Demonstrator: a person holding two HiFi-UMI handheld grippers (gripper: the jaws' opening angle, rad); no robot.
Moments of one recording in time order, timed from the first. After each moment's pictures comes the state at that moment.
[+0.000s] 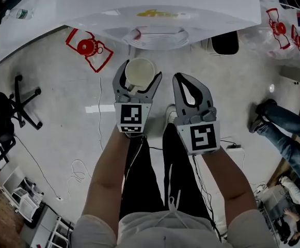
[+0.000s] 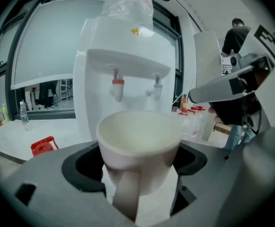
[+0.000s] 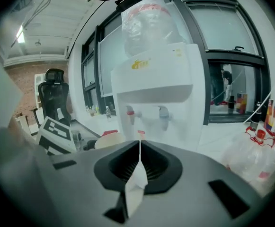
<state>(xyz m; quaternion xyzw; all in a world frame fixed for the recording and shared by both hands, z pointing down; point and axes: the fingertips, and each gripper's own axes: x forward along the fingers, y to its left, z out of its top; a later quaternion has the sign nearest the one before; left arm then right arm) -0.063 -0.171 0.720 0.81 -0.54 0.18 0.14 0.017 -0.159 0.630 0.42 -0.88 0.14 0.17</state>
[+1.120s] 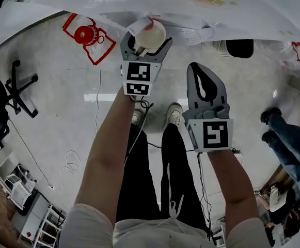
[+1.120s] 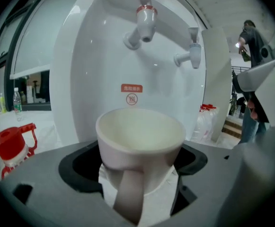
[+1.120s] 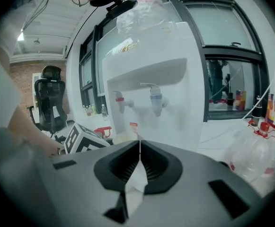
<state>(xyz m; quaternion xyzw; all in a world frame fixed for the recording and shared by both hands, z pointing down) -0.078 -0.262 0.804 0.79 -0.56 0.17 0.16 0.026 -0.186 0.687 0.43 -0.88 0.13 0.17</state>
